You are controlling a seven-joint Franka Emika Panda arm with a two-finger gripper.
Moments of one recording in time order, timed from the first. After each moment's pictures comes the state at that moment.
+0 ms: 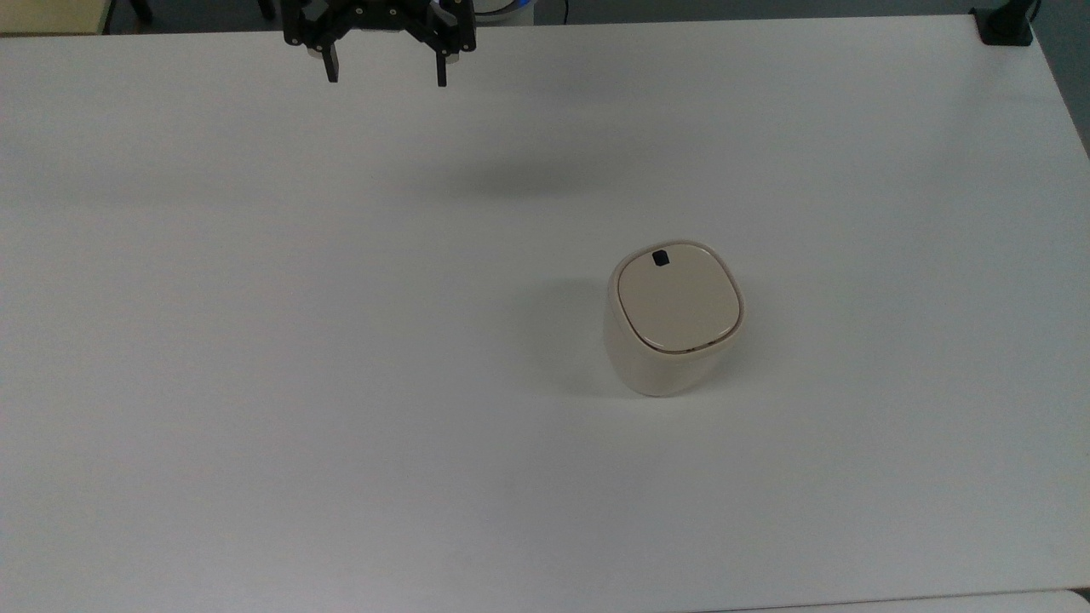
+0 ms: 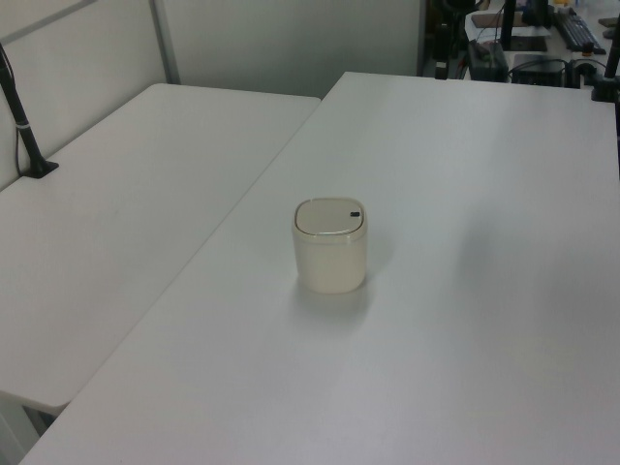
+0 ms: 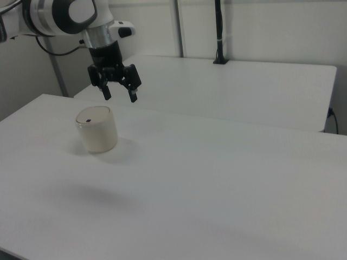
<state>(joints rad) -0.03 0.09 0.02 -1.53 -0.08 1.66 -0.06</state>
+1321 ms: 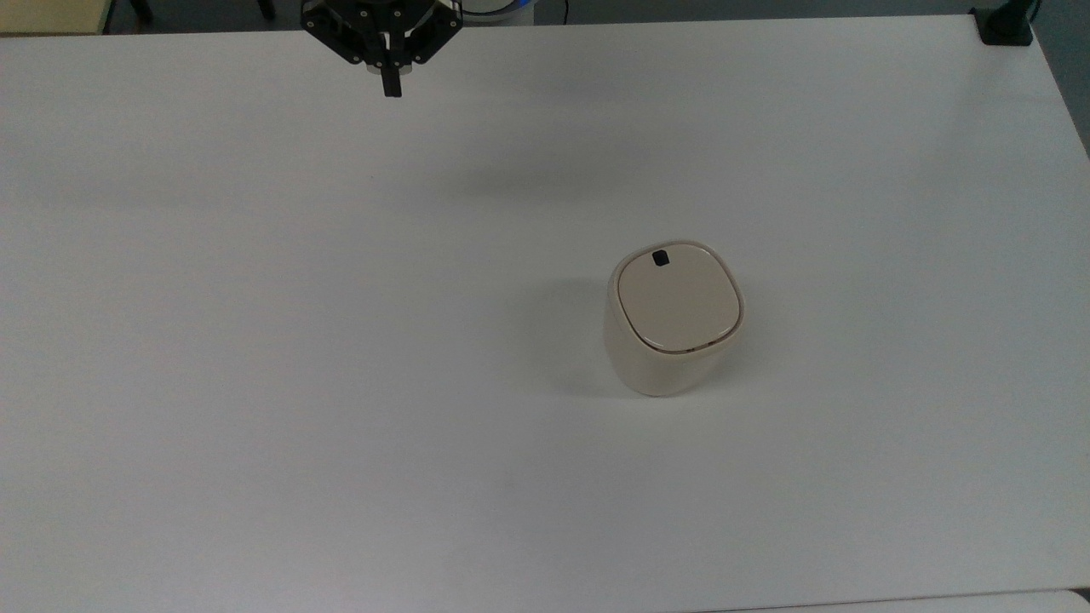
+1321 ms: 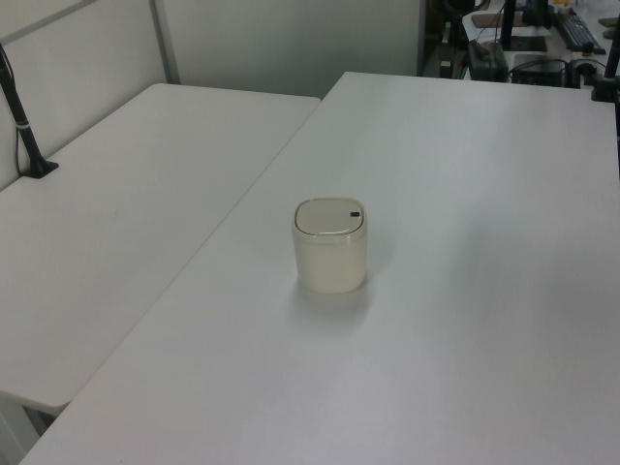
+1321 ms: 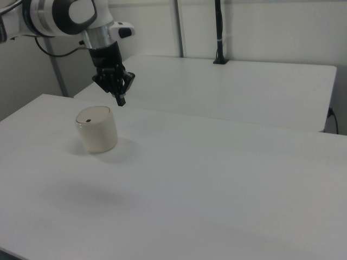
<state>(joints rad) -0.02 0.09 0.02 -1.53 -0.08 1.66 -0.10</state>
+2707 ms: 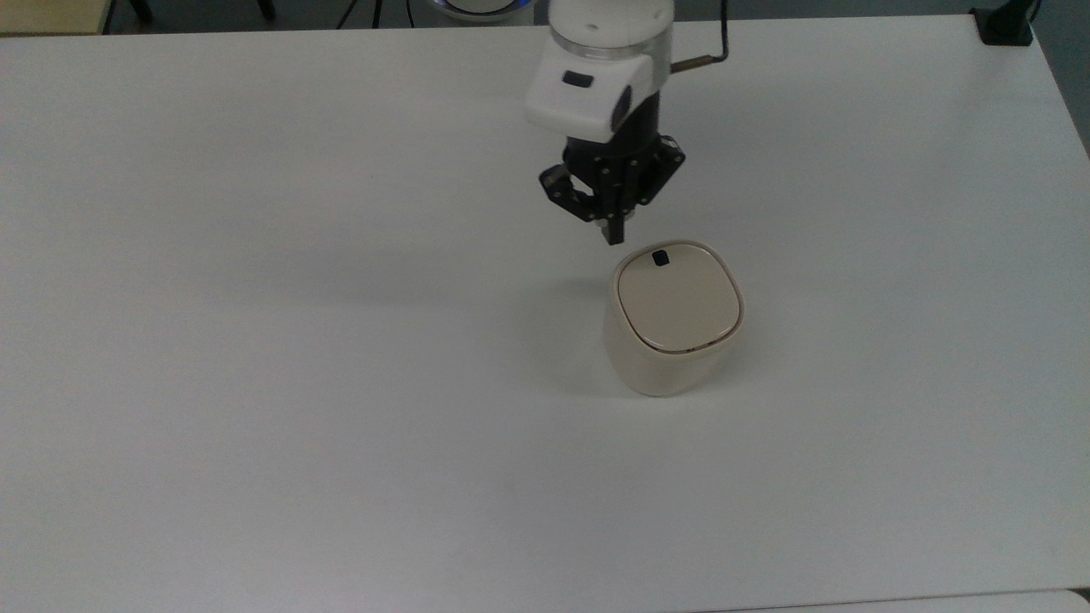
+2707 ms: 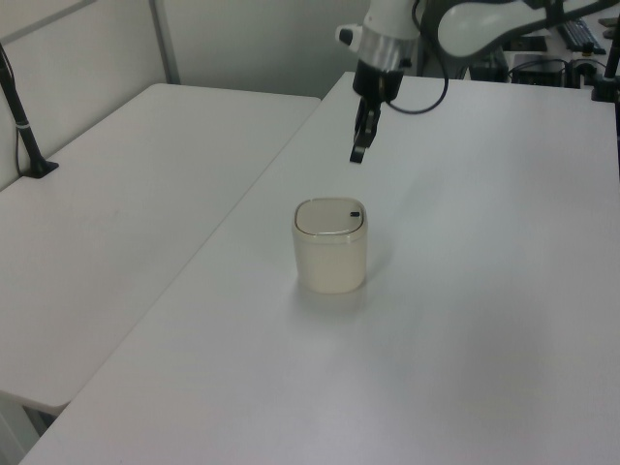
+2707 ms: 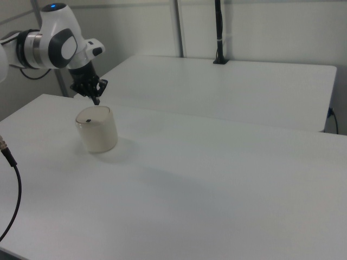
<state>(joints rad) 0.22 0.30 0.06 -1.55 0.00 2.10 -0.10</state>
